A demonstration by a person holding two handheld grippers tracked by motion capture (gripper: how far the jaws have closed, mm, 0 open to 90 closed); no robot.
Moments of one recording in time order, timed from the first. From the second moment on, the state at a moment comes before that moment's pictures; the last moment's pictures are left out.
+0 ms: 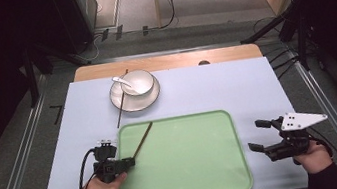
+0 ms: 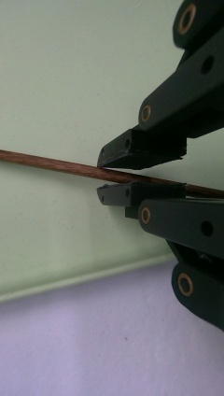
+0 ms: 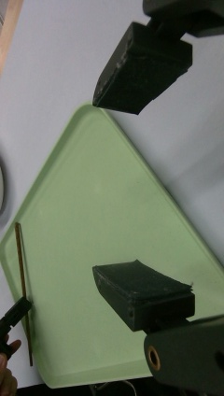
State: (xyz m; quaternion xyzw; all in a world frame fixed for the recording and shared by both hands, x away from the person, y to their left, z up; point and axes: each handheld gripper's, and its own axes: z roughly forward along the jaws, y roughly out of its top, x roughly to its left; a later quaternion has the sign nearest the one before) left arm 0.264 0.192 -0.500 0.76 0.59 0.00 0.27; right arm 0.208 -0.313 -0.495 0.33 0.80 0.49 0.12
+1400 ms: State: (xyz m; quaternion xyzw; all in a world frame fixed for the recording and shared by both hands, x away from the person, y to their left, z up) left arm 0.341 0.213 -0.421 0.80 0.49 0.03 0.36; right arm 0.207 -0.317 -0.495 0.34 0.79 0.50 0.12
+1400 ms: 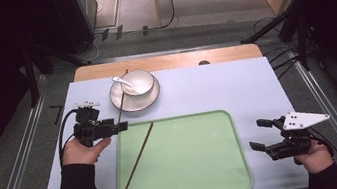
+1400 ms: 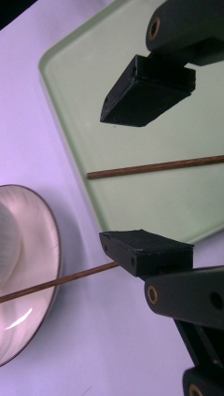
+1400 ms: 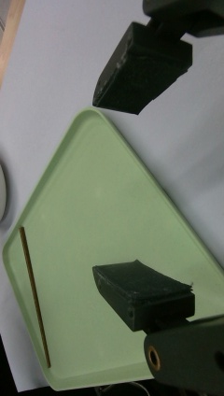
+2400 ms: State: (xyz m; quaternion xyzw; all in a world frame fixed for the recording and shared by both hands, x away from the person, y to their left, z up) left arm 0.446 0.206 -0.467 0.79 0.51 0.08 0.31; right arm 0.197 -0.323 -0.497 0.36 0.79 0.48 0.13
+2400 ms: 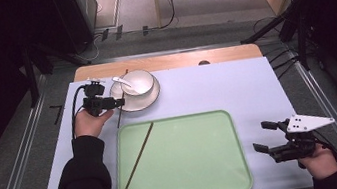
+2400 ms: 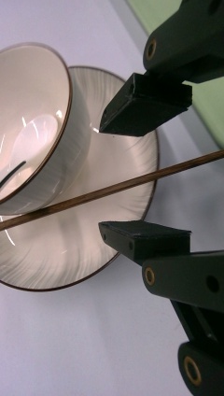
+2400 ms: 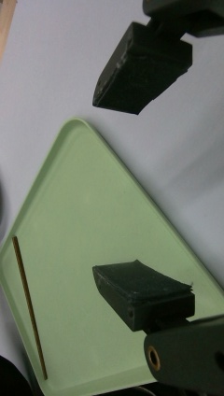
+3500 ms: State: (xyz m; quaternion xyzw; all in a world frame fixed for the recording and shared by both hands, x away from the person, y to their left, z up) left arm 0.466 0.204 -0.485 0.73 0.60 0.05 0.32; right arm 0.205 -0.313 -0.498 0.35 0.79 0.49 0.12
